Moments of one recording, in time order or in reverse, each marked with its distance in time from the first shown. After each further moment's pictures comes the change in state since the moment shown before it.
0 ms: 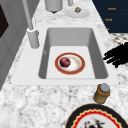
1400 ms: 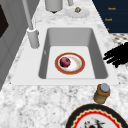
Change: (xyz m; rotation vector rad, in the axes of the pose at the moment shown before) left hand 0.000 0.000 0.000 0.000 0.000 0.000; right hand 0.014 0.077 0.059 0.331 0.035 -0.015
